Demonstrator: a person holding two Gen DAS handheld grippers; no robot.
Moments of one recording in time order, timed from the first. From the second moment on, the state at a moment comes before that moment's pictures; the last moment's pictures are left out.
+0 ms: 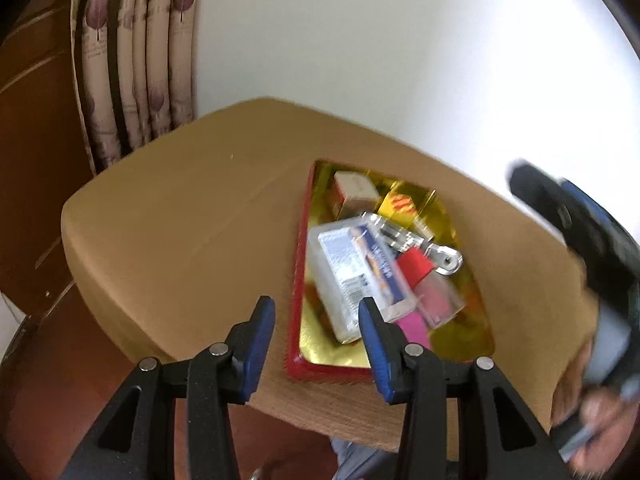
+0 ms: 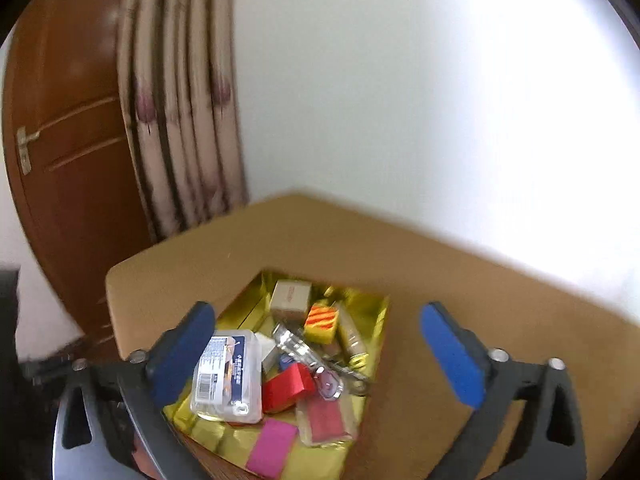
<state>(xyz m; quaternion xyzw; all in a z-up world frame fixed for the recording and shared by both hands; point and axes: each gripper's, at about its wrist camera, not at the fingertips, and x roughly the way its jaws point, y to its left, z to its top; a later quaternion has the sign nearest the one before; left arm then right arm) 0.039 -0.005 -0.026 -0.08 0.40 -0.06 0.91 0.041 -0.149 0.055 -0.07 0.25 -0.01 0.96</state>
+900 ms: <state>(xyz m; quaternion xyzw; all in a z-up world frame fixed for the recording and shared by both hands) -0.013 -0.018 0.039 0.00 0.26 -0.04 0.96 -0.063 -0.138 0.092 -0.02 0.17 -0.14 0.98</state>
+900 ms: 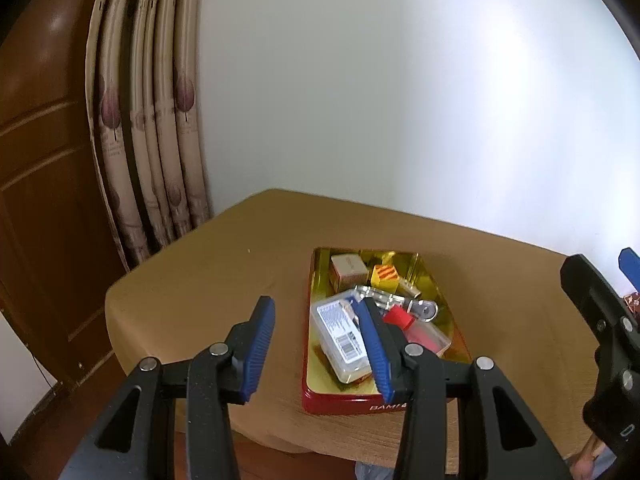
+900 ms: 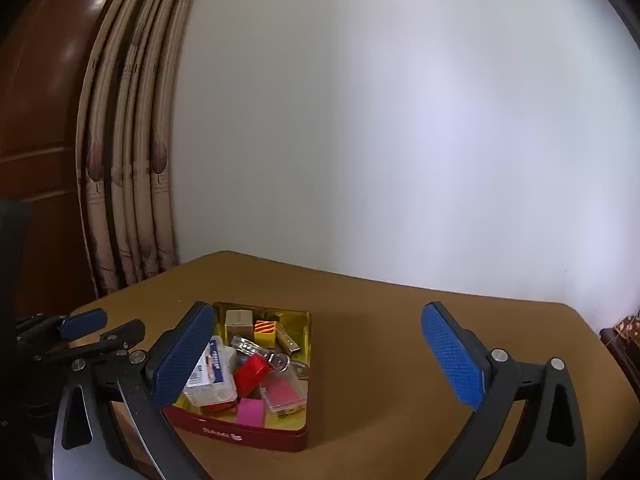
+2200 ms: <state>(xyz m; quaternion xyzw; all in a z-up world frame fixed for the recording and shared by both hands) -0.034 -0.018 0.054 0.03 0.24 -0.07 0.97 -0.086 -0.135 0.103 -0.02 0.16 -0.15 0.98</state>
